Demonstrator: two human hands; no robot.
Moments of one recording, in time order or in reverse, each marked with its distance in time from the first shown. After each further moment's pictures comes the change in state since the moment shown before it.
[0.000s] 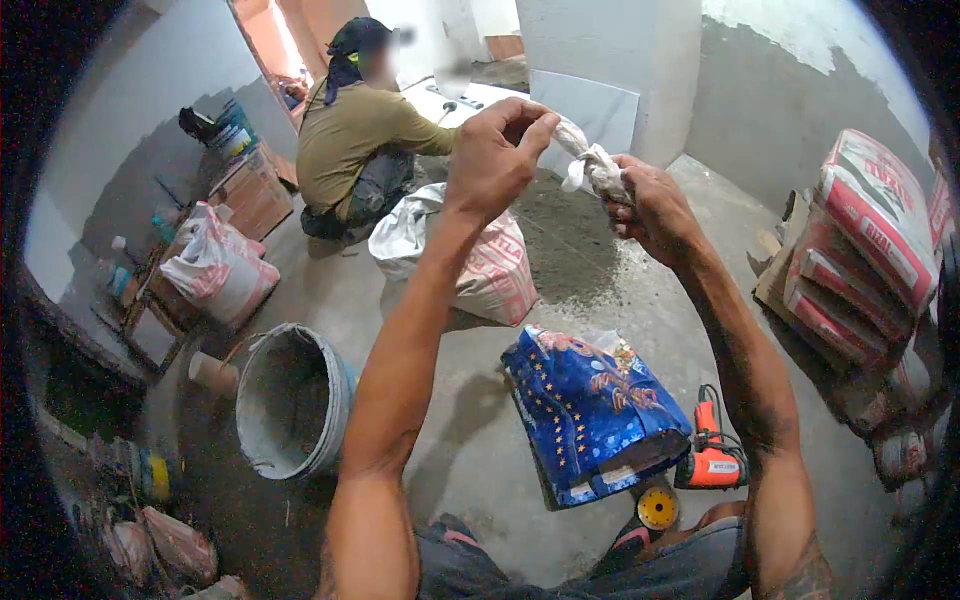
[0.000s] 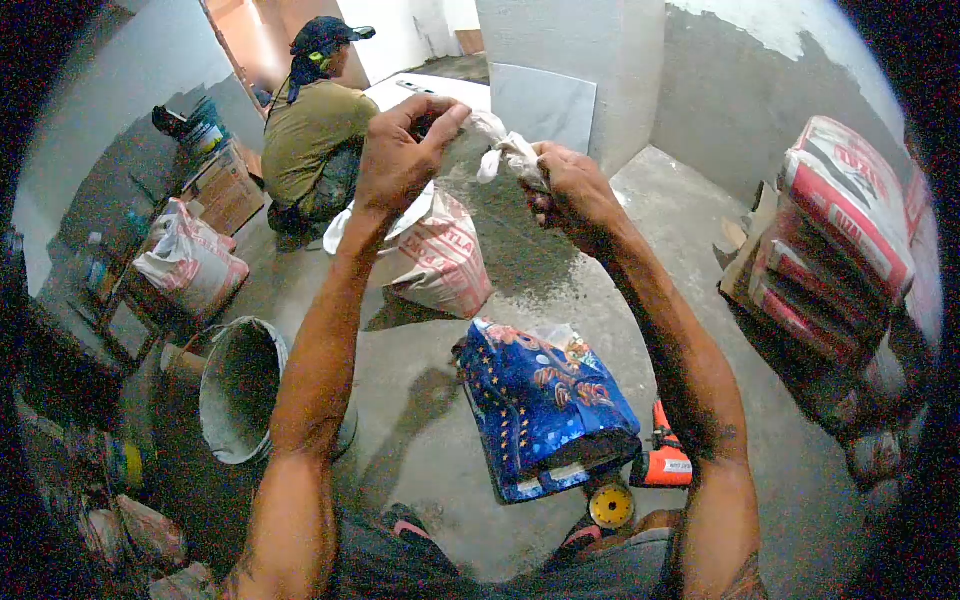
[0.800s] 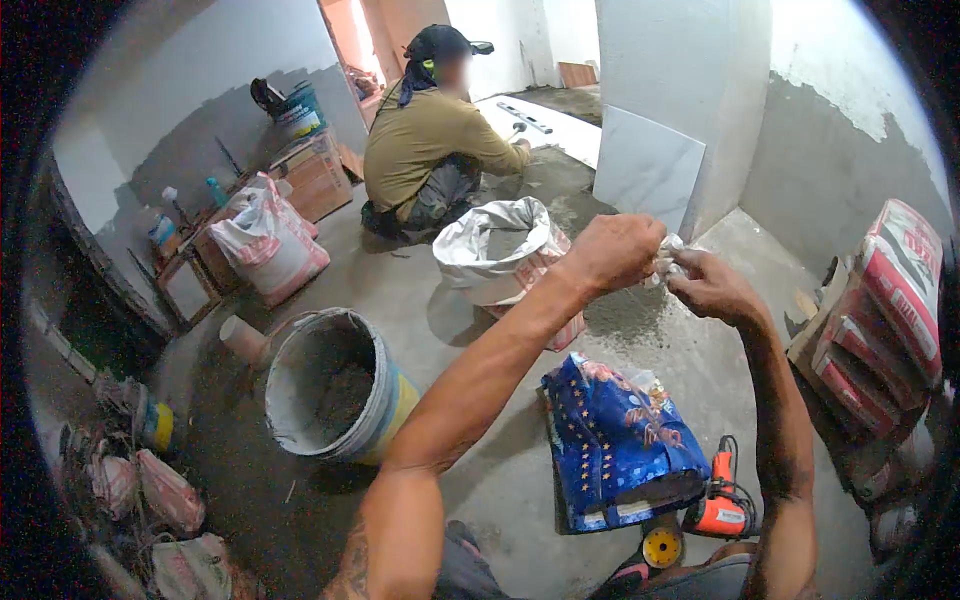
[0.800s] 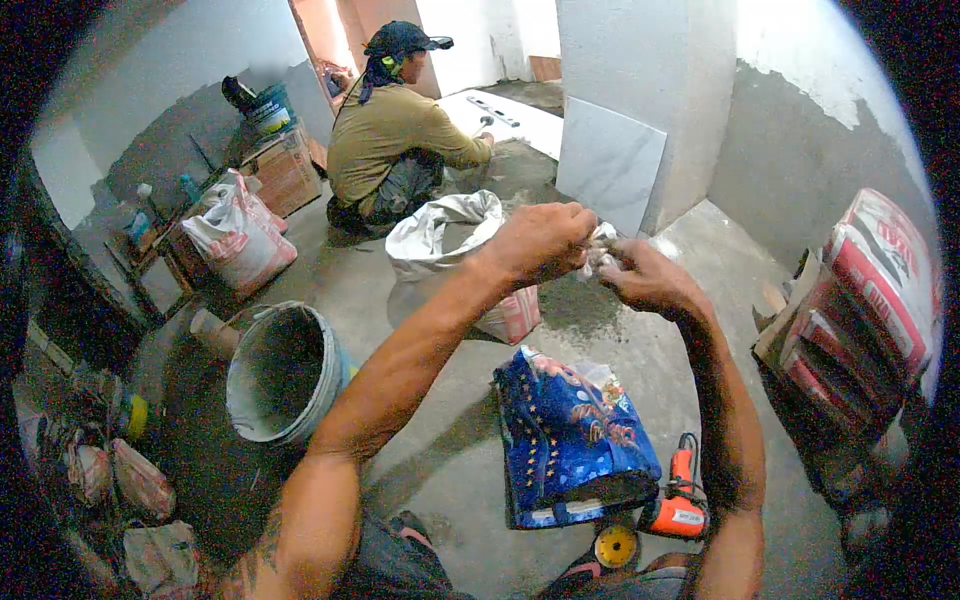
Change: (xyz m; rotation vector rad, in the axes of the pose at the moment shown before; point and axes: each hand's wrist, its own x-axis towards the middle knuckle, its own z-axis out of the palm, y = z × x) left_hand -0.034 -0.032 0.035 0.628 -0.412 0.331; right_hand -0.014 -0.001 -0.009 -0.790 -0.234 0.076
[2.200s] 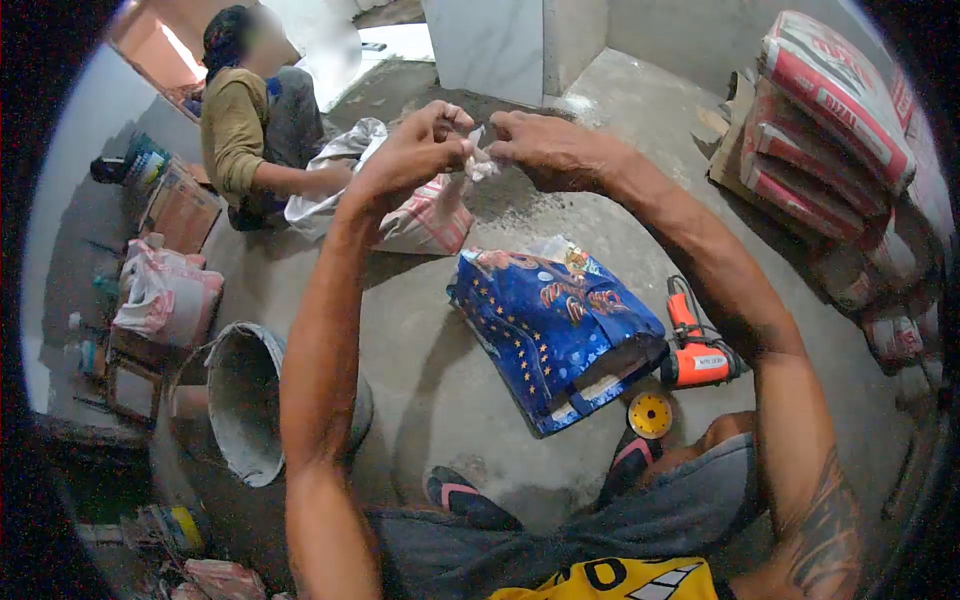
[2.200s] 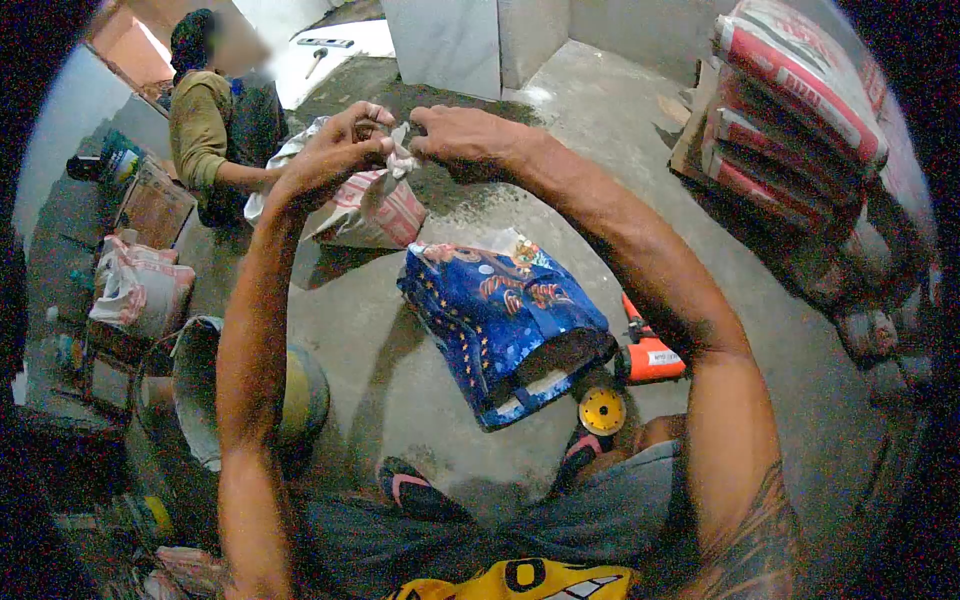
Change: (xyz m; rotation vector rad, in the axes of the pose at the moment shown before) left_hand -0.025 -0.028 0.028 -0.956 -0.368 -0.420; right_hand 0.040 0.083 0.038 -0.785 0.118 -0.677
